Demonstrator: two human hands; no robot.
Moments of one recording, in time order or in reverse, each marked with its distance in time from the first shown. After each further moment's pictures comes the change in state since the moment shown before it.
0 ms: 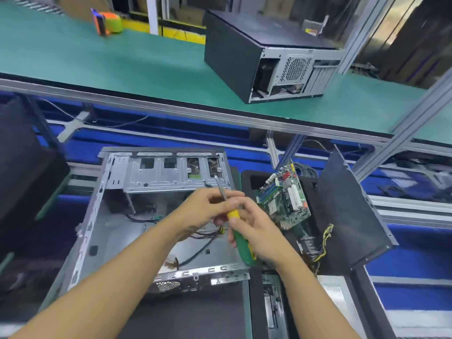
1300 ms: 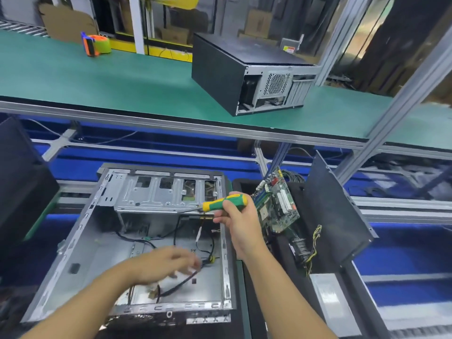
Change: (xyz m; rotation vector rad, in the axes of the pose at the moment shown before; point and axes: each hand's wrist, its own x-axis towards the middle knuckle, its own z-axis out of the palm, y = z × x) left_hand -0.075 -0.041 -0.051 0.612 -0.305 -0.335; right_hand 0.038 0.011 0.029 0.391 0.556 -0.039
